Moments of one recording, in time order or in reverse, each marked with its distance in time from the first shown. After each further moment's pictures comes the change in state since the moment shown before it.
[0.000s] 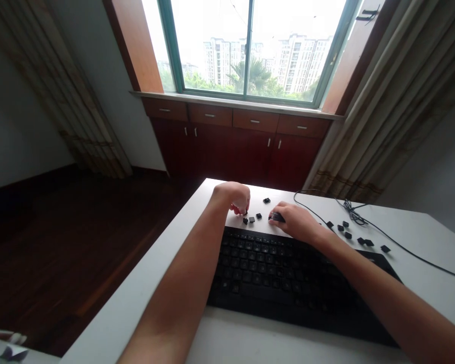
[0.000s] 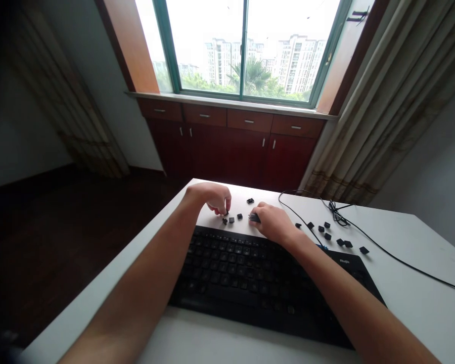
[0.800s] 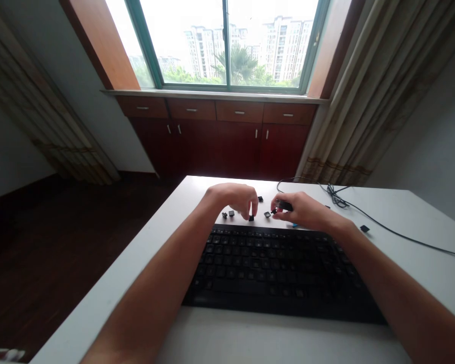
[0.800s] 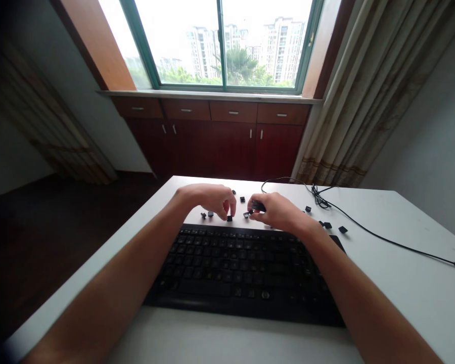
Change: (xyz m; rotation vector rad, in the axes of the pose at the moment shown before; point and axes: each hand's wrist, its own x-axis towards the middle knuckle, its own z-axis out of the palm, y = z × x) left_hand -0.002 0.068 0.012 0.246 0.165 0.288; right_hand -0.041 0.050 -0.034 0.397 -0.061 0.048
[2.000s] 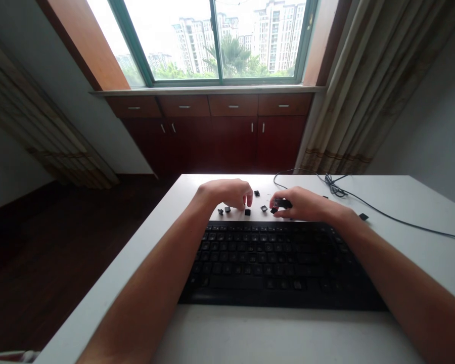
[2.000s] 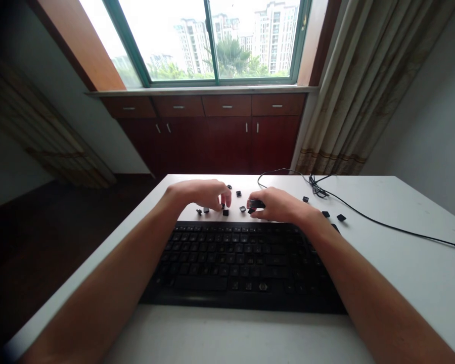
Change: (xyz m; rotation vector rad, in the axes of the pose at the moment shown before) left_hand 0.003 -0.001 0.005 0.064 0.083 -0.038; right_hand -0.001 0.016 -0.006 -0.169 -0.103 -0.101
